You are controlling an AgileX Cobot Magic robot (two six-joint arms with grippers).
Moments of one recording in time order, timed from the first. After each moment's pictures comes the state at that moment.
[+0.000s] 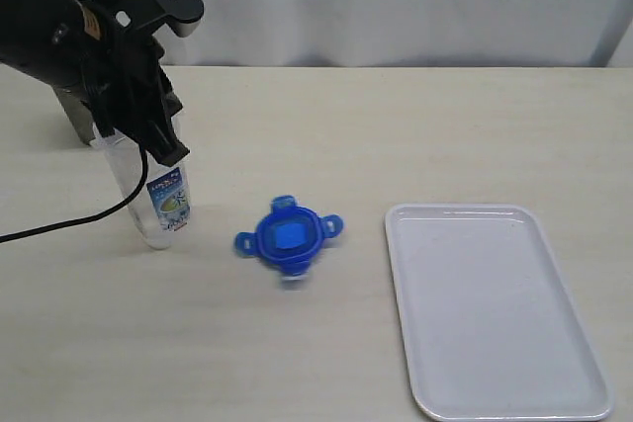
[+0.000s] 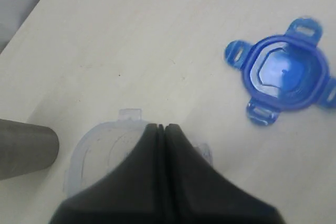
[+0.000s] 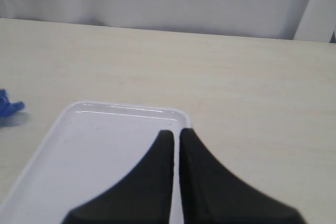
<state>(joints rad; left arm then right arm) -0.48 1.54 -1.13 0.07 0.61 0.47 0.06 0.01 0.00 -0.05 0.34 -0.01</state>
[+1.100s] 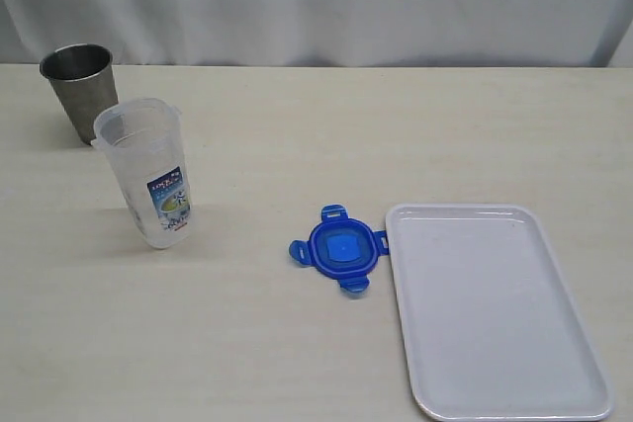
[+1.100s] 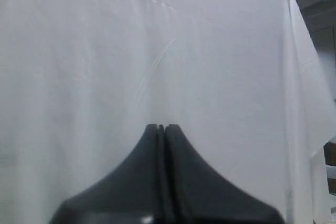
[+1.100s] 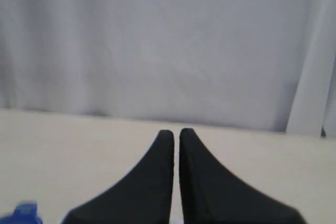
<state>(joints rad) -0.48 0.07 -0.21 -0.23 -0.23 0.26 0.06 0.01 0.00 -0.06 0.02 -0.01</state>
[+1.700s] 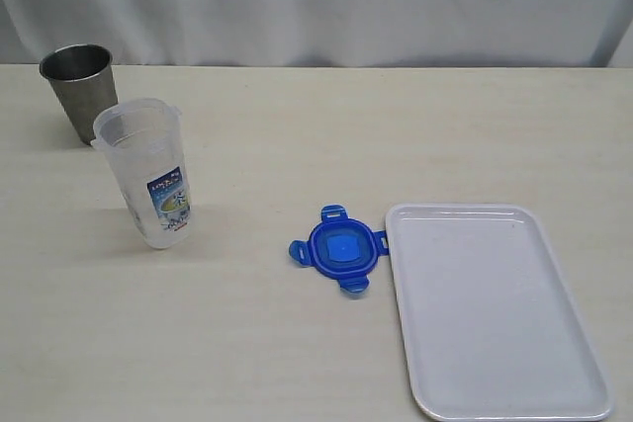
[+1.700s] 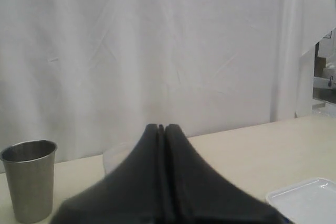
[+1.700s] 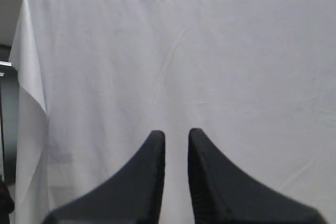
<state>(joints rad) -0.48 0.00 0.00 -0.30 -0.07 0.31 0.06 0.24 -0.34 -0.70 -0.32 0.90</state>
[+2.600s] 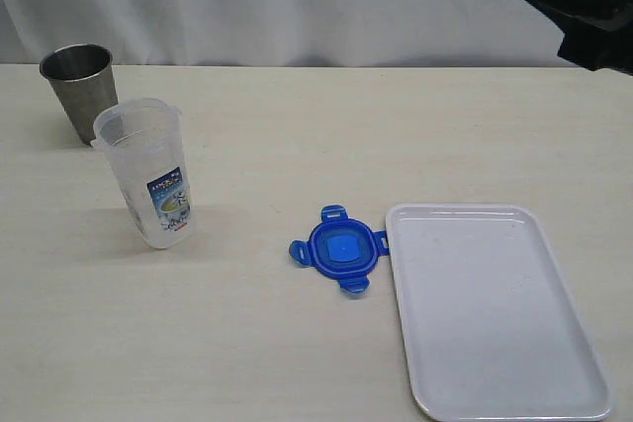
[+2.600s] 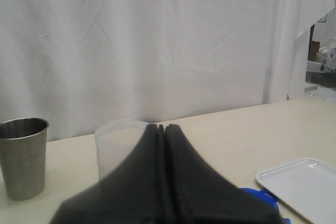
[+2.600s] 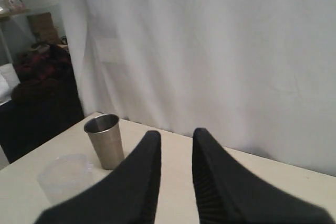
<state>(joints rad) -0.48 0.00 0.00 -0.32 0.00 0.31 0.06 1.01 -0.68 -1.23 -0.57 1.28</state>
